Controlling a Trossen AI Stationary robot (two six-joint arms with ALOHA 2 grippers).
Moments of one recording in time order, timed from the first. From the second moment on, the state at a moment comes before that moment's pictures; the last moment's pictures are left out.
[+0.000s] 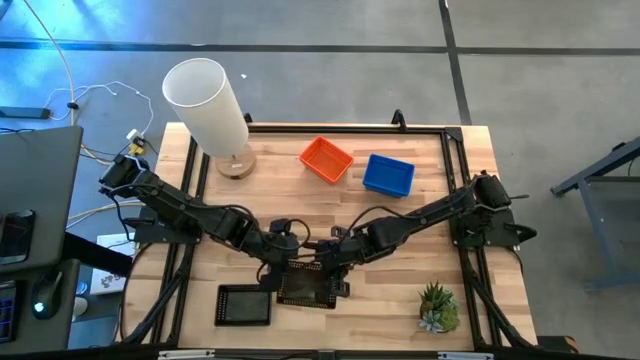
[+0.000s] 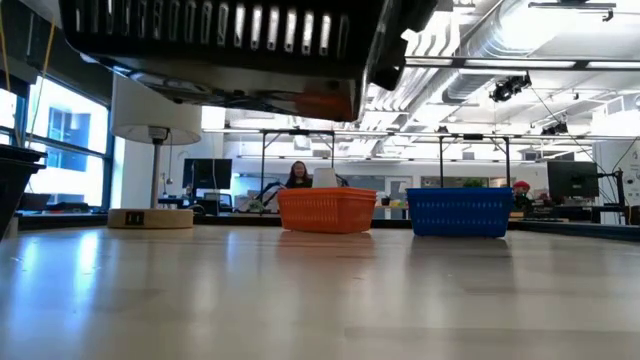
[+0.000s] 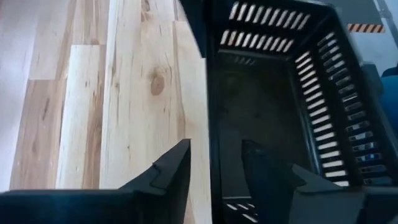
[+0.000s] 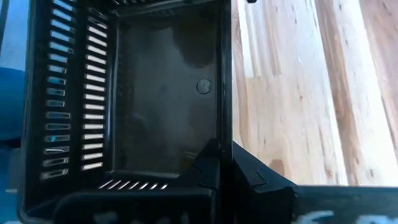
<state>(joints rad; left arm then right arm) -0.27 1.49 1.06 -0.46 -0.08 -0.34 0.33 1.88 1.48 -0.54 0.01 0.41</state>
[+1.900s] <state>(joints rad) -0.82 1.29 1.06 -0.93 -0.40 -0.86 0.35 1.88 1.48 -0.42 -0.01 0.54</state>
